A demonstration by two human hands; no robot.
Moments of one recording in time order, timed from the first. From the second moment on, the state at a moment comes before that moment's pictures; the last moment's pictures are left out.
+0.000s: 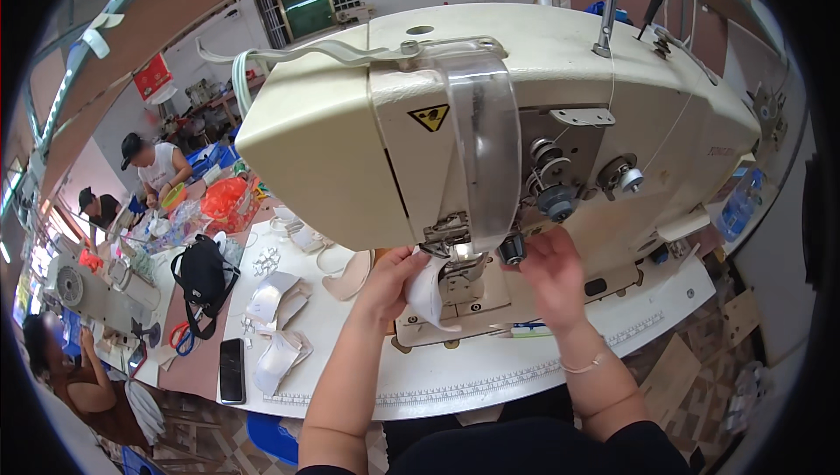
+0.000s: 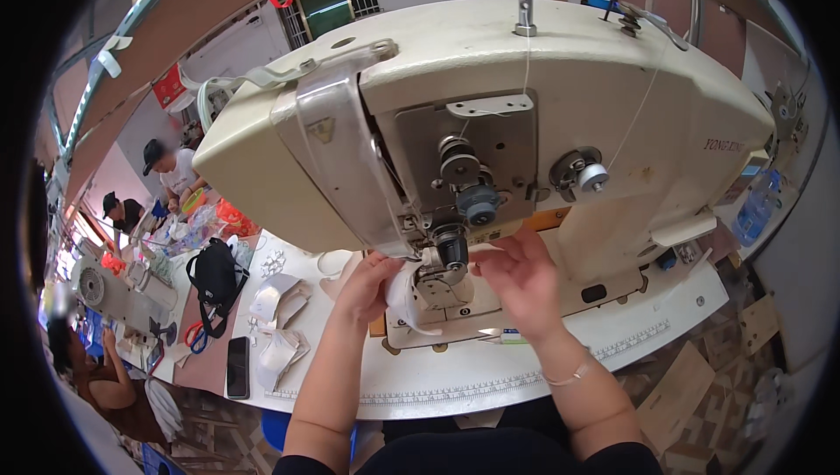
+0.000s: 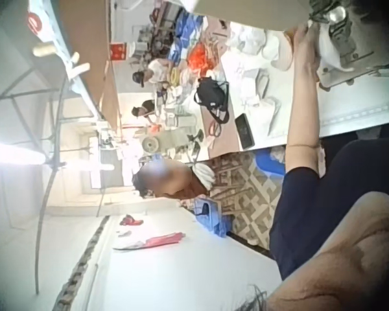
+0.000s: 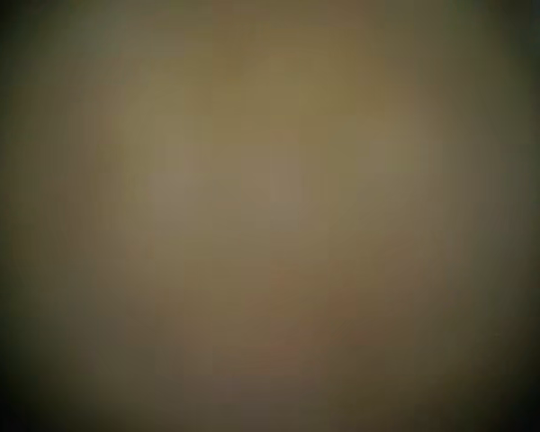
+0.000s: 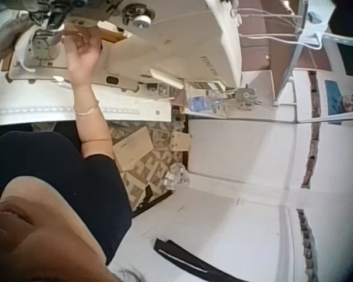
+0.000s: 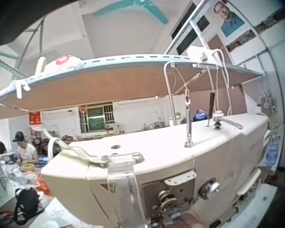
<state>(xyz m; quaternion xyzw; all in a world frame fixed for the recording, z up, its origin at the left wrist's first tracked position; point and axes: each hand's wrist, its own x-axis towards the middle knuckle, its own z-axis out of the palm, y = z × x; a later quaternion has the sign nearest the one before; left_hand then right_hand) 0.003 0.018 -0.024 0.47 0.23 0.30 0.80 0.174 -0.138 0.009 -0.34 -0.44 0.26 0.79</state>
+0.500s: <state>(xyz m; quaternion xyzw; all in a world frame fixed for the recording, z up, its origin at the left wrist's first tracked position) 0.015 0.006 -0.022 0.43 0.25 0.33 0.80 0.593 -0.292 0.112 -0.46 -0.27 -0.06 0.84</state>
